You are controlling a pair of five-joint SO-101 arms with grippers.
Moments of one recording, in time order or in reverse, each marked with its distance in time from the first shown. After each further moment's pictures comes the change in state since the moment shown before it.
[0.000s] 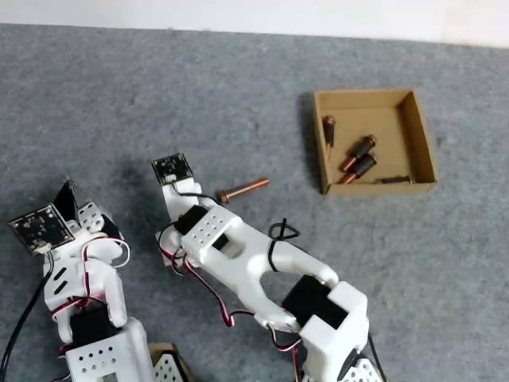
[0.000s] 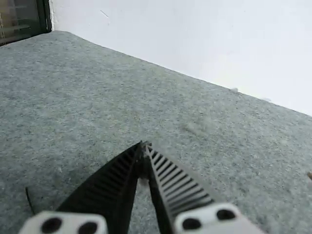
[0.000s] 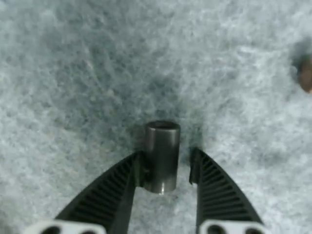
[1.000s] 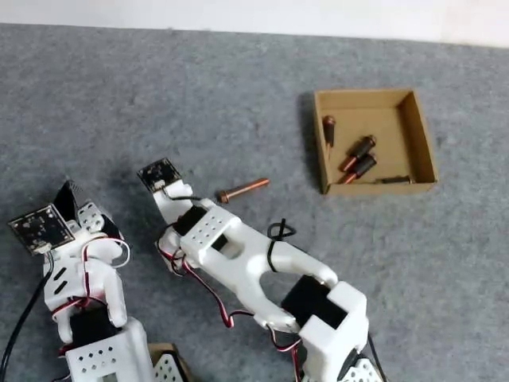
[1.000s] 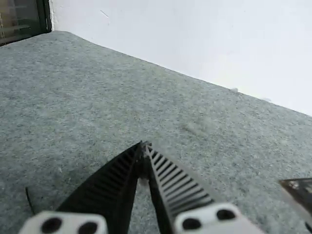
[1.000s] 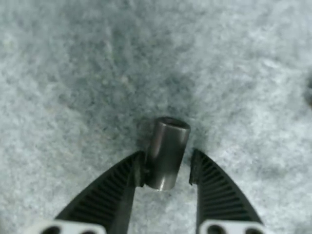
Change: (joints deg) left arm 0.0 0.0 0.0 0.0 0.0; right arm -0.3 0.0 -0.4 0.6 11.3
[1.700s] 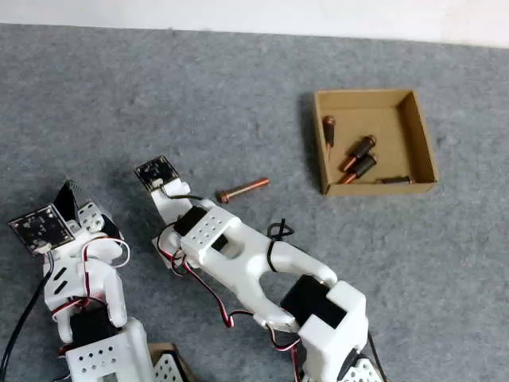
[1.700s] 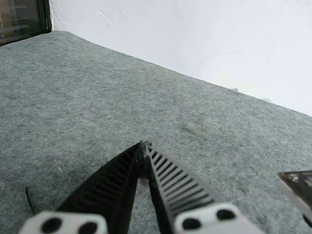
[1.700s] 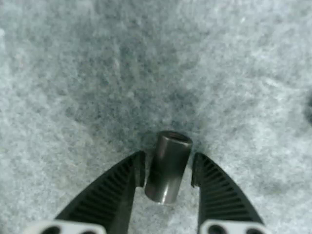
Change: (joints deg) left arm 0.0 0.0 0.0 0.0 0.0; right arm 0.0 0.1 0.2 -3.9 0.4
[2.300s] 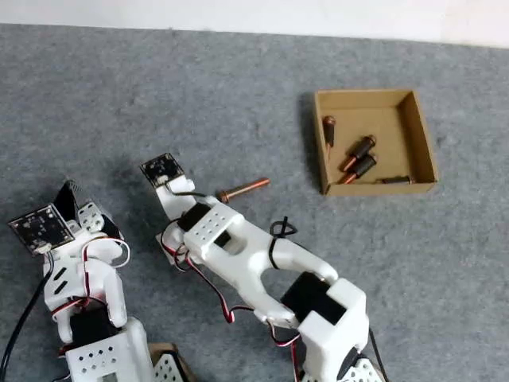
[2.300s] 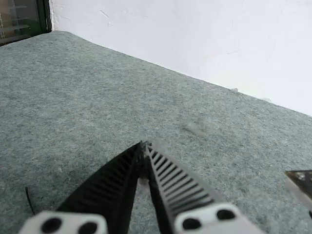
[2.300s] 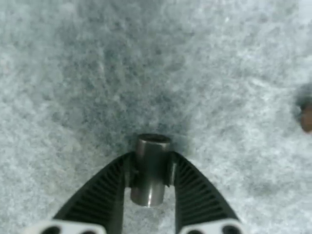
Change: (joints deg) left arm 0.0 0.0 0.0 0.0 0.0; right arm 1.1 0.5 0.0 -0.1 0.0
